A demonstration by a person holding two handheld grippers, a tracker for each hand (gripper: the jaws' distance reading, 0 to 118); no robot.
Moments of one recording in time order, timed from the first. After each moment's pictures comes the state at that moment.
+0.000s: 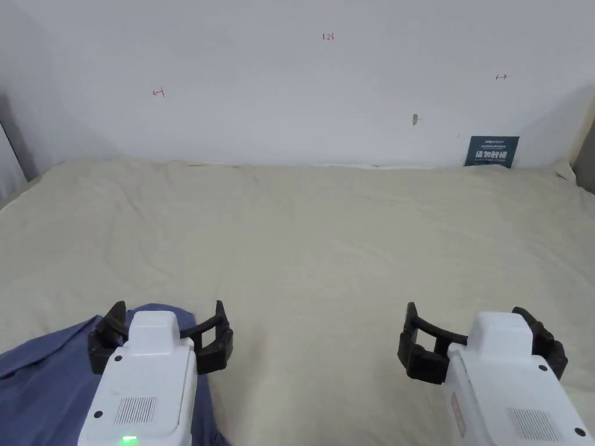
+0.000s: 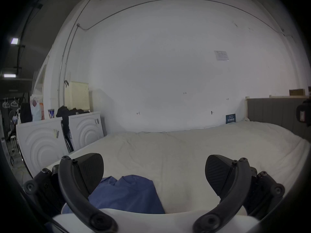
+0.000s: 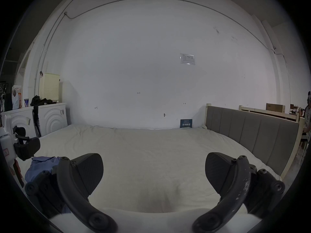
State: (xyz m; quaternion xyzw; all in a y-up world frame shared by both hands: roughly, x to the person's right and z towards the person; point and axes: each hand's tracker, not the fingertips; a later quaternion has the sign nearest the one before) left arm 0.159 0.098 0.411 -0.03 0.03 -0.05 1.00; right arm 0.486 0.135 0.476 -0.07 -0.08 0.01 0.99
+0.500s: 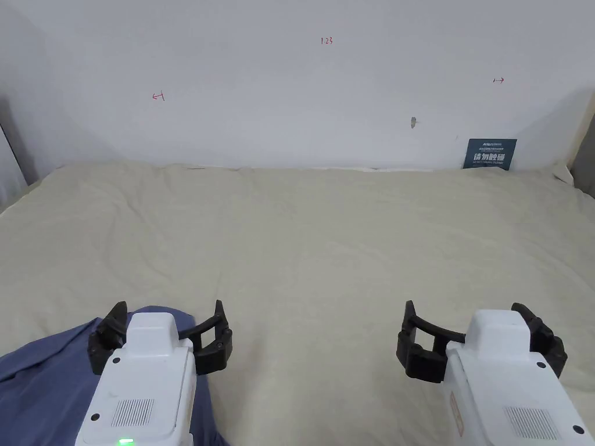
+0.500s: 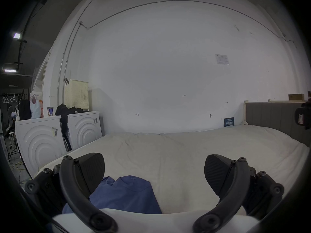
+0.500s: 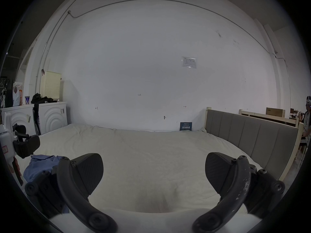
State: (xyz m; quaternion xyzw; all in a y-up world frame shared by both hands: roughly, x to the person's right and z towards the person) left arm 0.158 0.103 0.419 -0.02 0.03 -0.05 1.00; right arm 0.486 0.141 0.479 -0.06 -0.08 0.03 0.99
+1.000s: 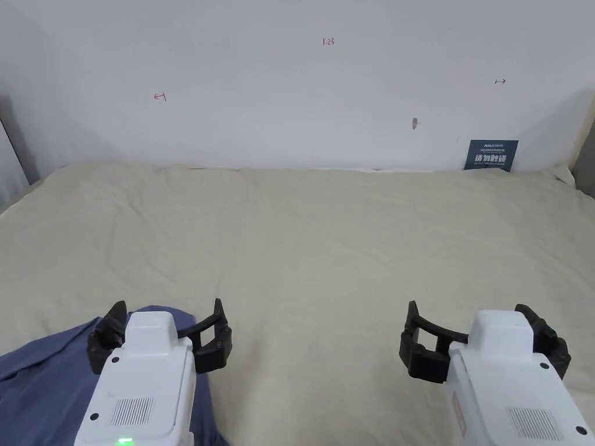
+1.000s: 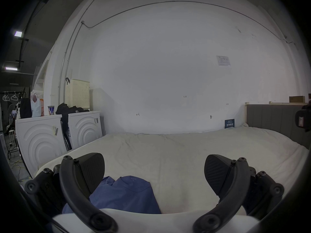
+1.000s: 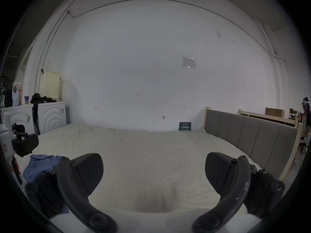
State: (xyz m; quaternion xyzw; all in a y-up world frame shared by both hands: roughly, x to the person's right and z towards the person) left arm 0.158 0.105 0.420 -0.02 0.03 -0.04 1.00; right arm 0.487 0.141 0.480 -0.06 -0.08 0.03 0.99
